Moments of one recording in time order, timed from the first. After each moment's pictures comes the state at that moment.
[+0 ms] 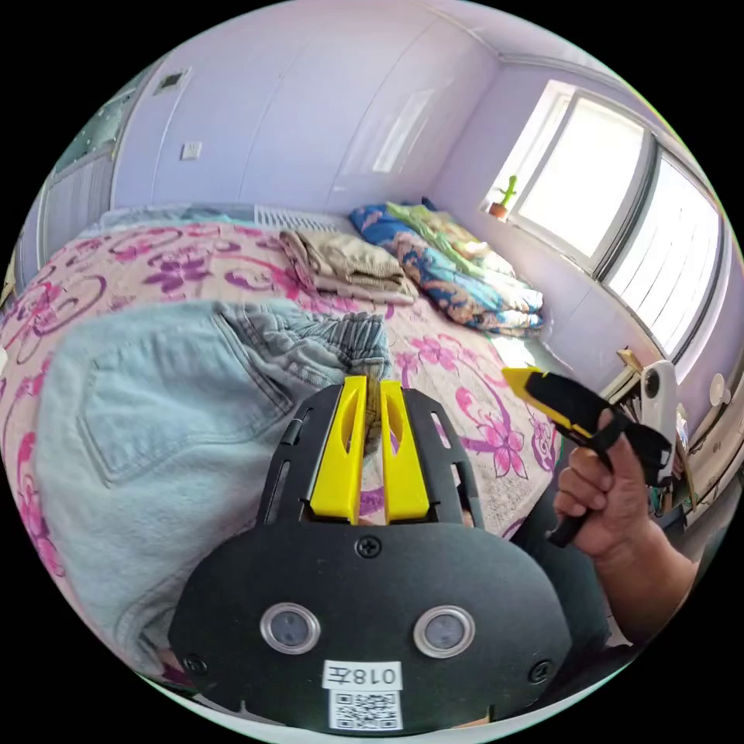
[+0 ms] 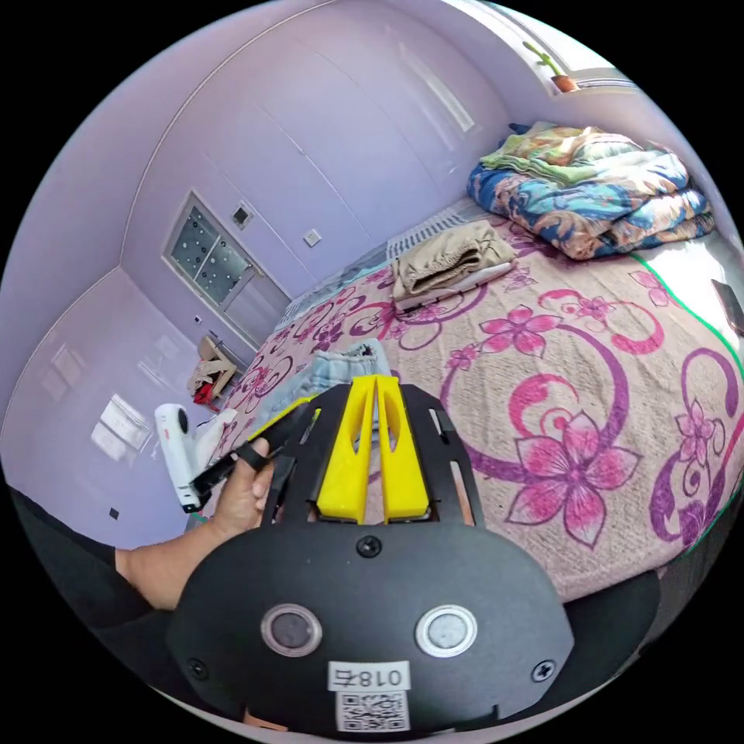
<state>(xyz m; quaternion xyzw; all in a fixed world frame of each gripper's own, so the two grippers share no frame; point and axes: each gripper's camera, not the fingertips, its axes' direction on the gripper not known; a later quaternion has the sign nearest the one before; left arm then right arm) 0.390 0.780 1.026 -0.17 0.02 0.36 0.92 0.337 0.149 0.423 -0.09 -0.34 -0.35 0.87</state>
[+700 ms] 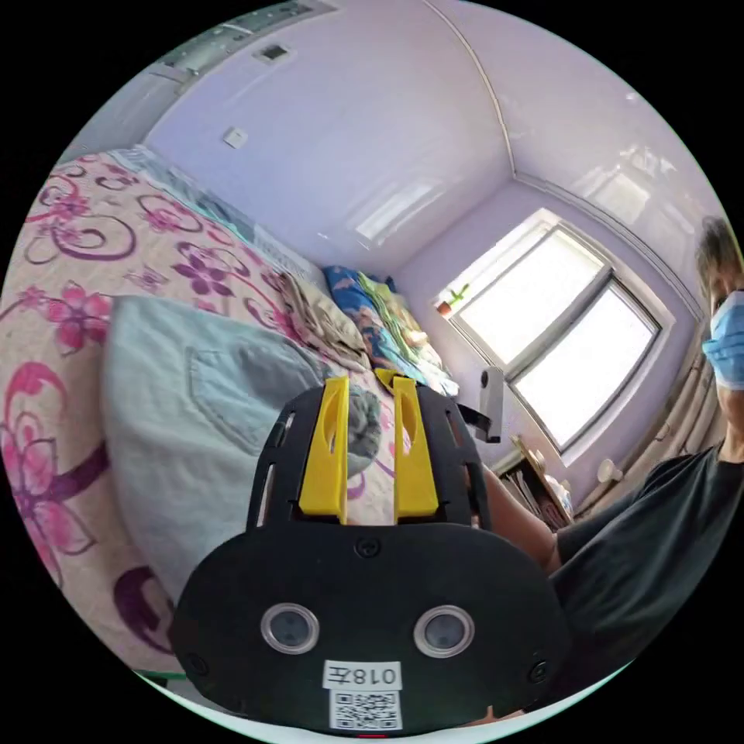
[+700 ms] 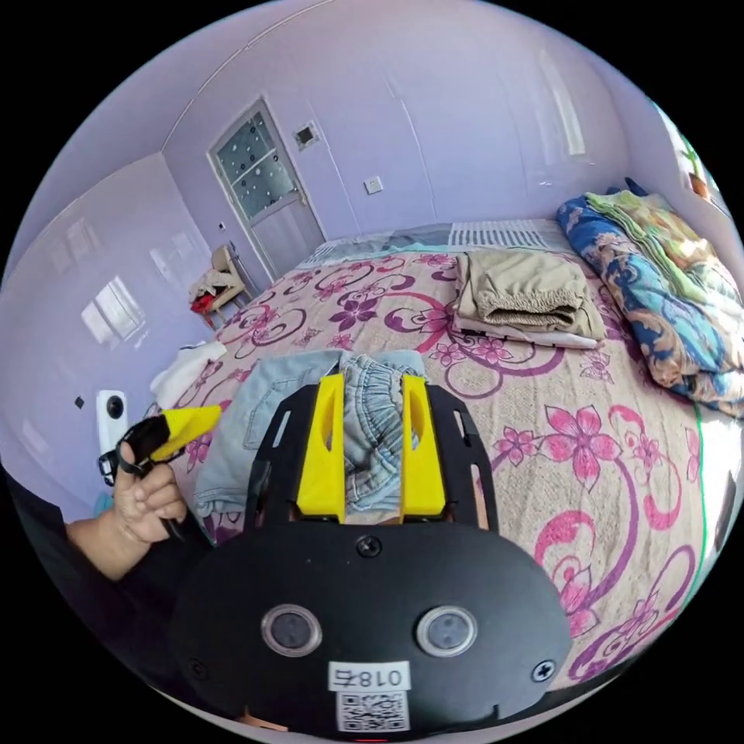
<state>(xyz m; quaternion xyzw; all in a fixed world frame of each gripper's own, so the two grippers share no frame) 0.293 0.625 0.996 -0.14 0.22 0.21 0.94 0.159 0.094 0.359 -0.09 -0.31 -0.53 0.79</state>
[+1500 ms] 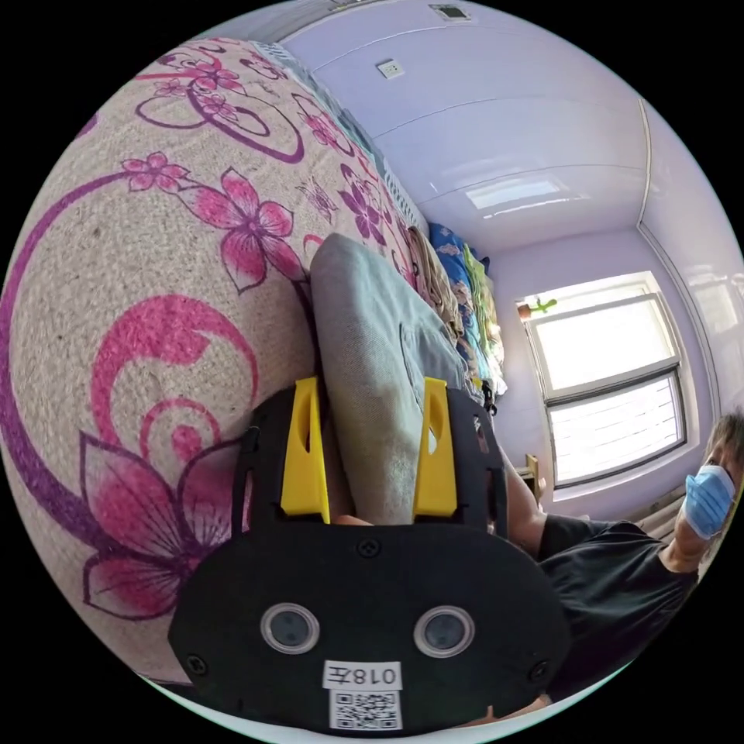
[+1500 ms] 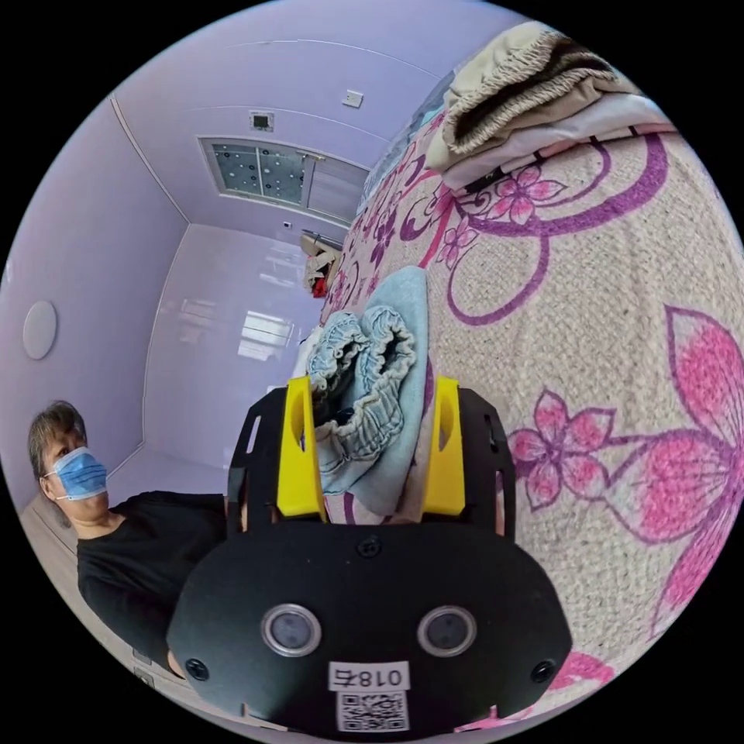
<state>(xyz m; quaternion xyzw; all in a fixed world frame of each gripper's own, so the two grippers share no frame) 0.055 0.462 1.060 -0.27 0.09 0.05 0.96 0.080 -0.079 0.490 -0.46 -0.45 -0.37 0.67</state>
